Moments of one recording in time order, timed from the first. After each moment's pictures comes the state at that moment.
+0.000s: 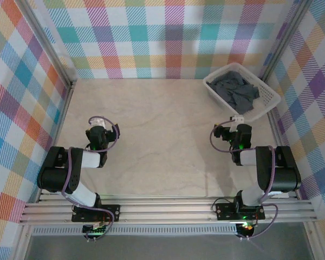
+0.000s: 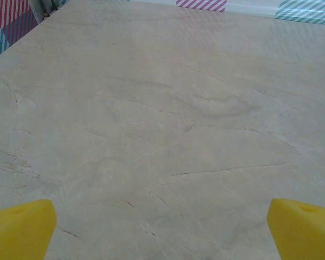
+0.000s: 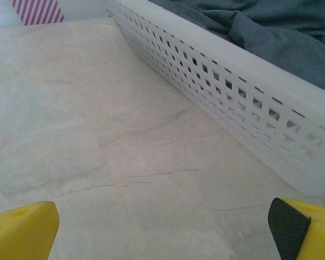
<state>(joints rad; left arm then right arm) -0.08 1.57 0.41 0.75 -0.25 -0.15 0.01 1.55 0.39 0.75 -0.07 0.07</state>
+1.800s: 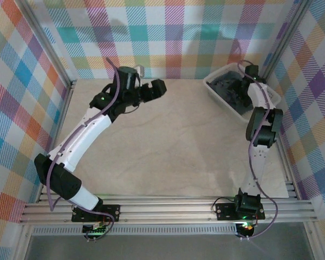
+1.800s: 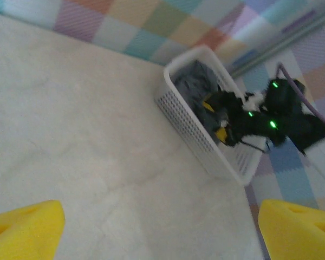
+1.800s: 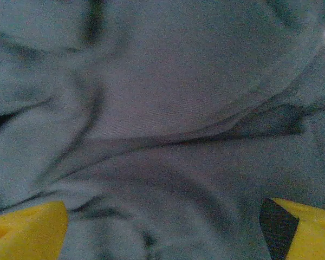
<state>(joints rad) -0.53 1.54 1.62 -0.59 0.13 -0.70 -0.13 2.41 2.13 -0.78 -0.04 0.71</state>
